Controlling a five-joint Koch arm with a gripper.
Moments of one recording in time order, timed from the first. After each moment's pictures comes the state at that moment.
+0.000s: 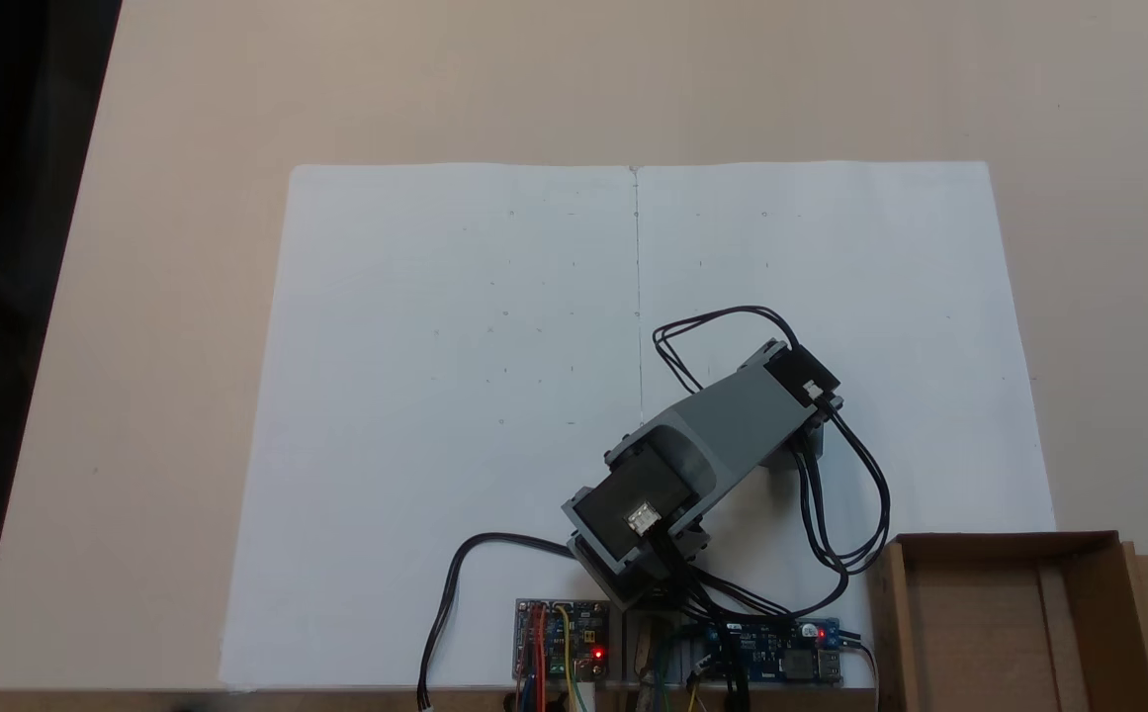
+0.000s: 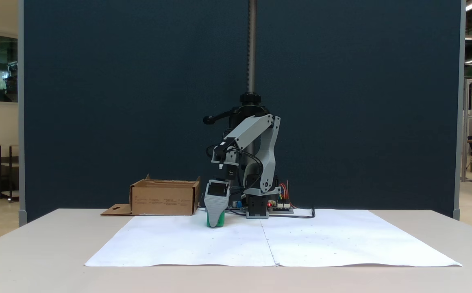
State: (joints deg) arm 49.0 102.9 136.7 19.4 -45.2
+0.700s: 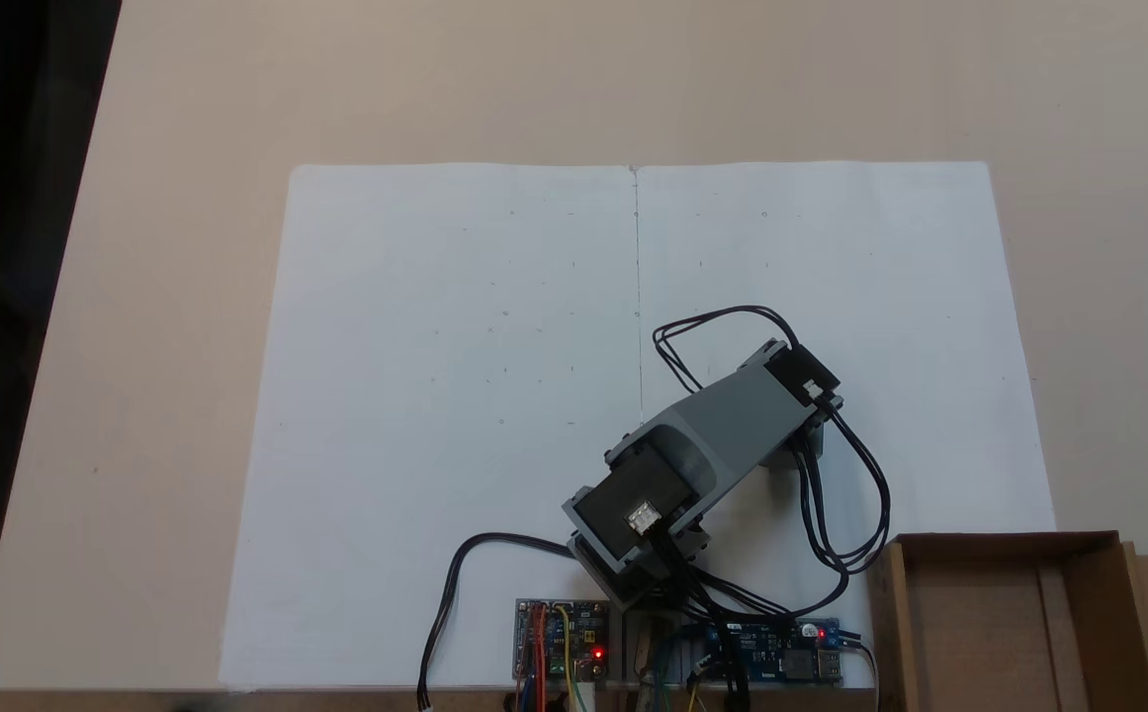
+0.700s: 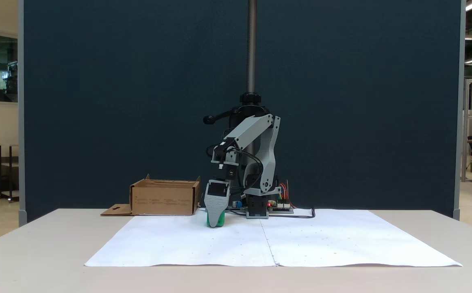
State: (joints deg) arm 49.0 102.5 136.7 19.4 -45.2
